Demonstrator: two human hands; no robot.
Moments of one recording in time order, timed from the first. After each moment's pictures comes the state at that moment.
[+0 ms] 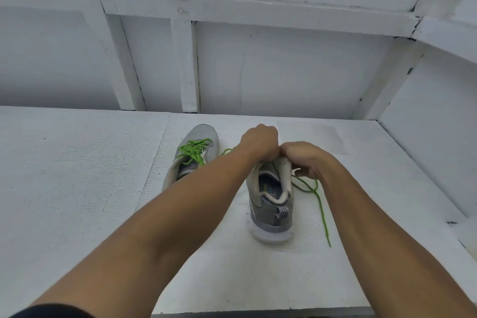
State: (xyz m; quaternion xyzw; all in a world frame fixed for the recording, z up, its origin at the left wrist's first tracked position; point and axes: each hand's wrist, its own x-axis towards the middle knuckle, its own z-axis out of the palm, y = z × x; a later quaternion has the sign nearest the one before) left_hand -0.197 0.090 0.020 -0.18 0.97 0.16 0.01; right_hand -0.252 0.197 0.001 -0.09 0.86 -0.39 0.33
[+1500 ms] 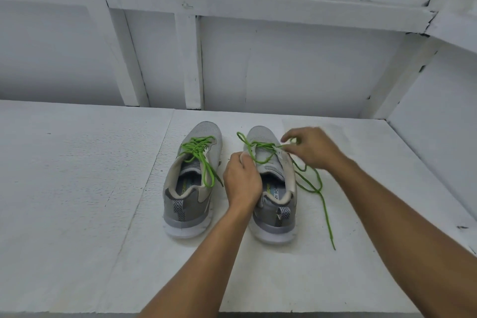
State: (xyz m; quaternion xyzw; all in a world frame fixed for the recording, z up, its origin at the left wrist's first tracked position) left_hand -0.127 0.117 -0.038 -0.40 0.68 0.55 -0.28; right_hand -0.276 0.210 0.002 -0.38 0.90 -0.22 0.04
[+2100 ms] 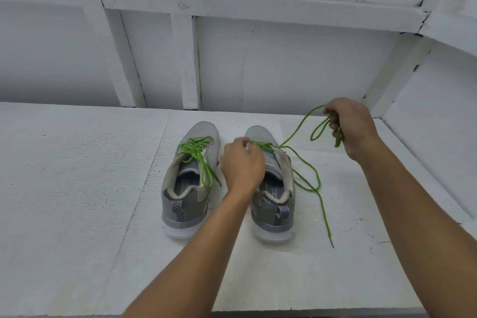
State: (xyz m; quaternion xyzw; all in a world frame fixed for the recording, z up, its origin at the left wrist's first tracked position) left_hand -0.141 0.103 -0.022 -0.38 0.75 0.48 -0.25; right_hand -0.278 0.240 0.061 -0.12 0.77 -0.63 0.08
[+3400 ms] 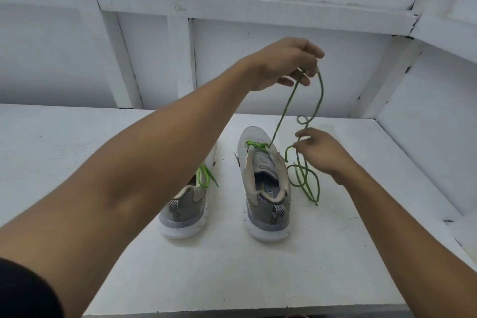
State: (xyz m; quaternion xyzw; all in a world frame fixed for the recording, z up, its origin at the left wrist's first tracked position) left_hand -0.213 0.070 0.151 0.03 0.81 0.58 -0.02; right_hand -0.239 0.239 0.027 -0.20 0.90 -0.37 0.13
